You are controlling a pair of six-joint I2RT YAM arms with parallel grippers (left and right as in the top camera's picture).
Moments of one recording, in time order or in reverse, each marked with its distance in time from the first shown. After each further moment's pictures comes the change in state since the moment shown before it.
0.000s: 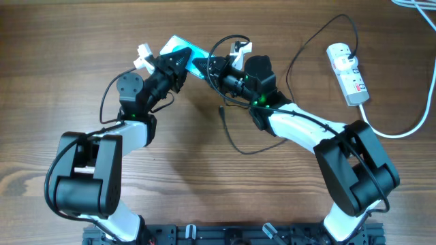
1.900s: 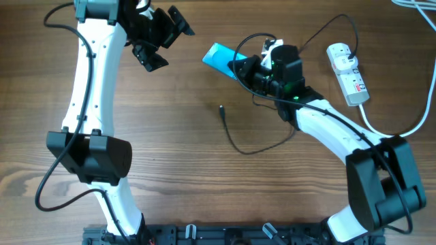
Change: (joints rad) left arm -0.007 0.251 1.537 -2.550 -0.119 0.877; right arm -0.169 -0.146 -0.020 -0.426 0.020 -0.347
